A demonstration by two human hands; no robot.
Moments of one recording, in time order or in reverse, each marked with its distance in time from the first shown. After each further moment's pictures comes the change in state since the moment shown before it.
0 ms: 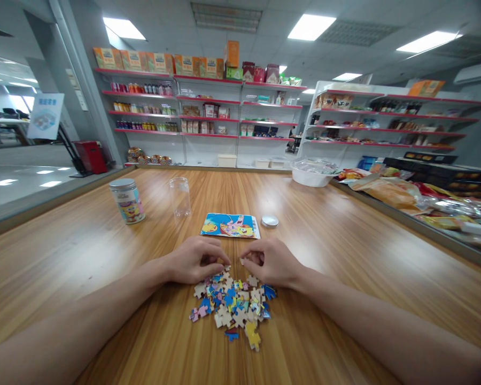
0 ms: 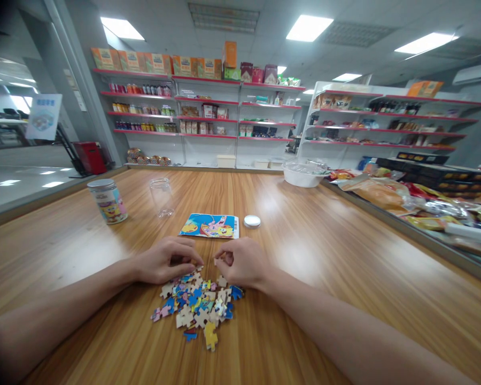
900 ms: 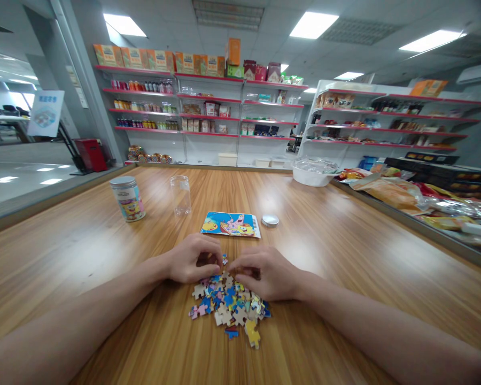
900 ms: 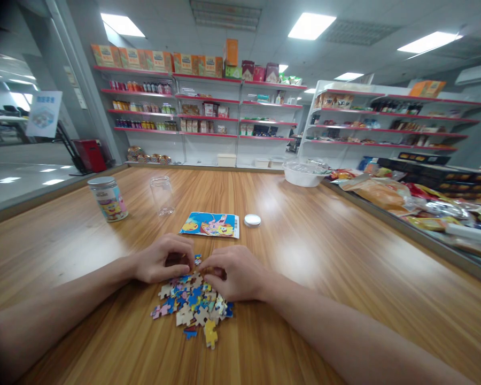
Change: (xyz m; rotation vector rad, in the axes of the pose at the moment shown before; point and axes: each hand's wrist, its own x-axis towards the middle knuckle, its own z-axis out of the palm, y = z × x) left_hand -0.001 -0.002 -0.002 -0.131 0.004 0.054; right_hand -0.006 -0.015 -0.002 -0.018 -0.134 -0.330
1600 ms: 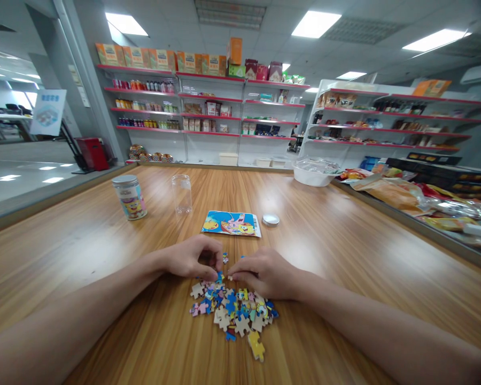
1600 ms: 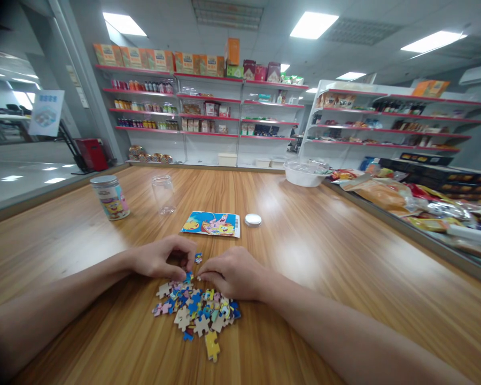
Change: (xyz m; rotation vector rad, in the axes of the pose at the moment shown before) left_hand 0.001 0.001 -0.004 -0.436 -0.185 -0.296; right_hand 0.002 0.005 0.007 -0.047 -0.040 -0.090
